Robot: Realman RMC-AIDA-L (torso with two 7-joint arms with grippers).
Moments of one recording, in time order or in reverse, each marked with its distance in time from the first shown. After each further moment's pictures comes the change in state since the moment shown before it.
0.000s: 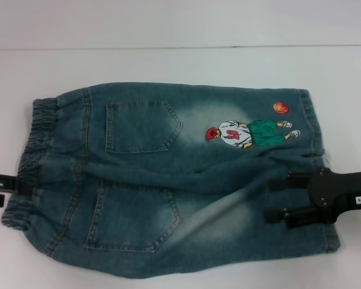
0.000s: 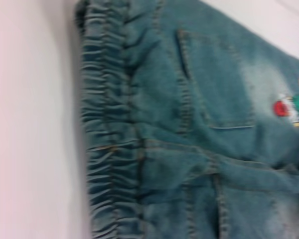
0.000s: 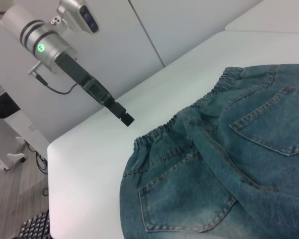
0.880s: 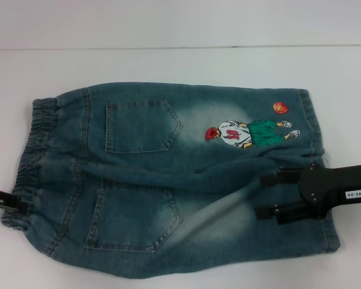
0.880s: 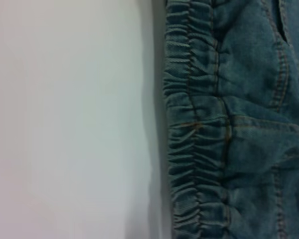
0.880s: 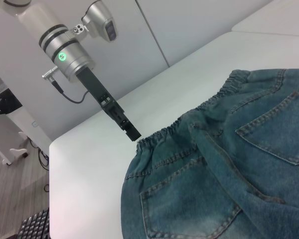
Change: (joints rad) left arm -0.059 -0.010 0.089 -0.074 0.185 -0.145 -0.052; right arm 0.026 0.010 -0.012 0.000 0.000 0.015 0.000
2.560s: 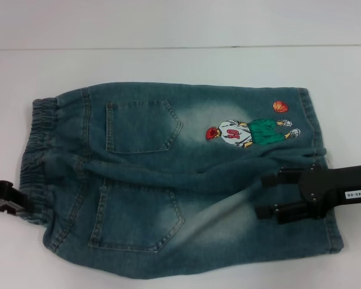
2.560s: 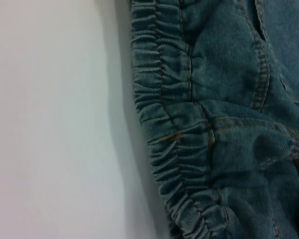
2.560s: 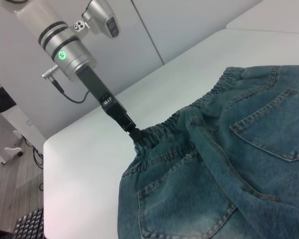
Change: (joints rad) left arm -0.027 -0.027 0.013 -0.021 -0.009 -0.025 0.016; right arm 0.001 0.002 0.008 0.002 -0.014 0.012 0.000
